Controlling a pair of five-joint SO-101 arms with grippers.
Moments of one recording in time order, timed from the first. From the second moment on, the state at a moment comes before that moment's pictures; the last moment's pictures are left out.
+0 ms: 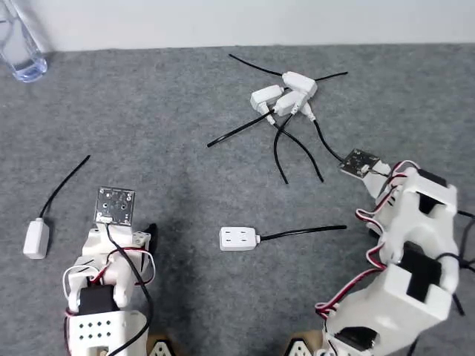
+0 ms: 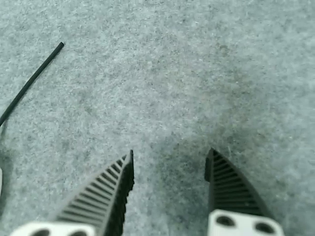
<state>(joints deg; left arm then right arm) -11.6 -82.2 90.9 51.9 -7.4 26.0 11.5 24.4 57.8 72.8</state>
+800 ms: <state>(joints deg) -11.6 -82.2 90.9 51.9 -7.4 25.8 11.9 23.2 57.3 70.7</state>
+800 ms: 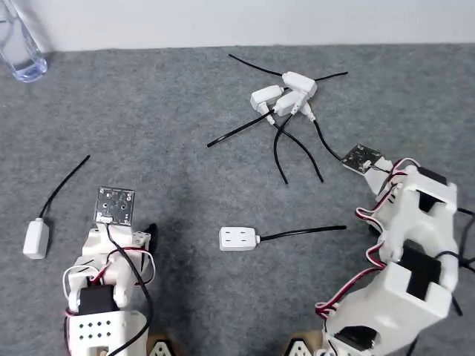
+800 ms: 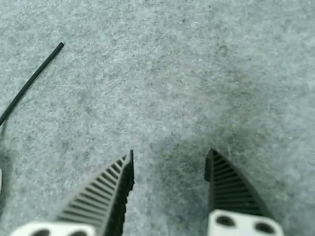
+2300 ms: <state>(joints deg) -10.1 -82.2 91.9 50.2 -7.4 25.1 9.9 22.8 60.6 67.7</state>
